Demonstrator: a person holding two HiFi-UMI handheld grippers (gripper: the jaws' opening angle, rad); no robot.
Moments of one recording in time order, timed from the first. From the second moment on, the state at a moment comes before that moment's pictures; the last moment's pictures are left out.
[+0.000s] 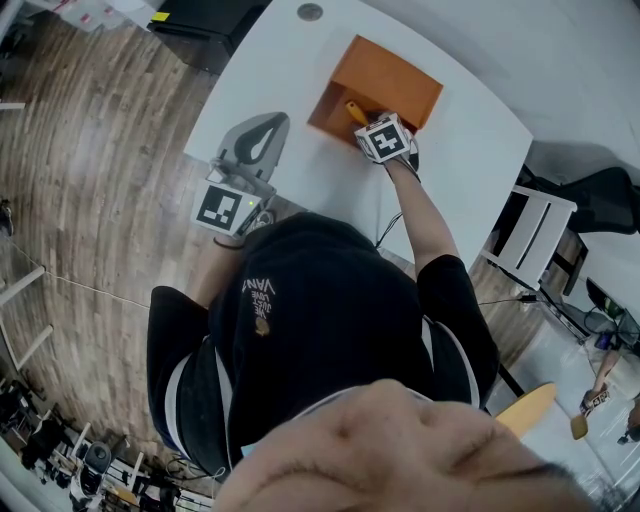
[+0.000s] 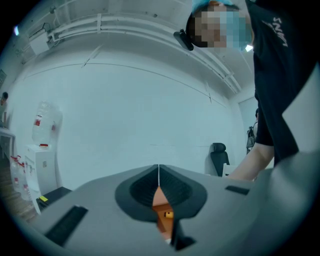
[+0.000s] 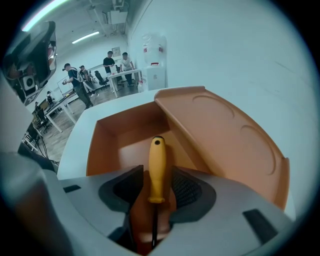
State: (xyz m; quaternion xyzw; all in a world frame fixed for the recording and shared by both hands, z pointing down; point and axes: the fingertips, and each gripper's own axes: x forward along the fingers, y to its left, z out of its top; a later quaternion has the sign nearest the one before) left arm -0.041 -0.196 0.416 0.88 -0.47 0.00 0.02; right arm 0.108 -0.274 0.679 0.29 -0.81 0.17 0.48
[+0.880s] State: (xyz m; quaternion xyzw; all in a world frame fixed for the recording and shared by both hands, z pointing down) left arm -0.044 -0.191 0.416 0.88 -0.47 0.01 0.03; right arm 0.105 -0.274 0.677 0.29 -0.81 0.13 0.49
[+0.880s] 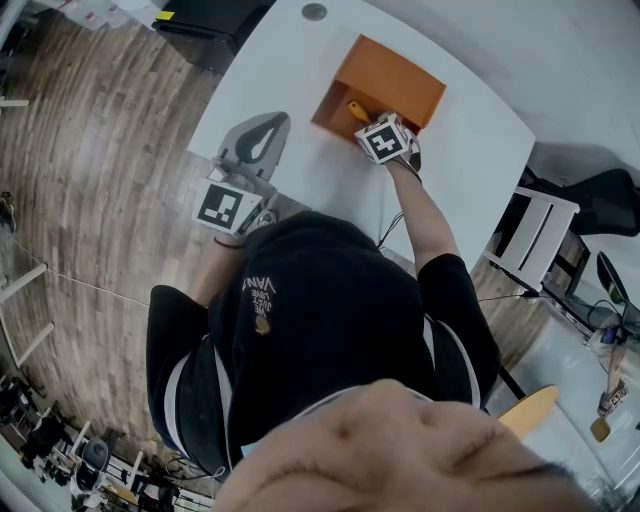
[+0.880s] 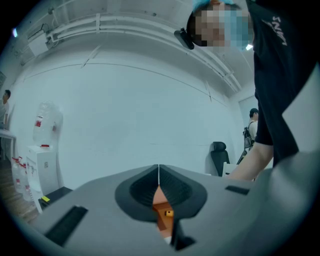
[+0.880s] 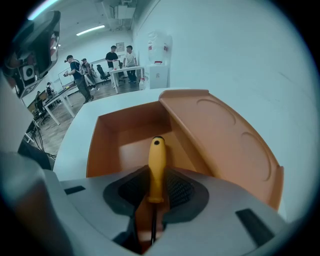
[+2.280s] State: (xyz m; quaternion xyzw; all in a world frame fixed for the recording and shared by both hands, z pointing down) left arm -0.049 -0.173 0.413 0.90 -0.44 0.01 0.01; right arm 0.104 -0.256 0.611 0.36 -0.83 0.09 0.41
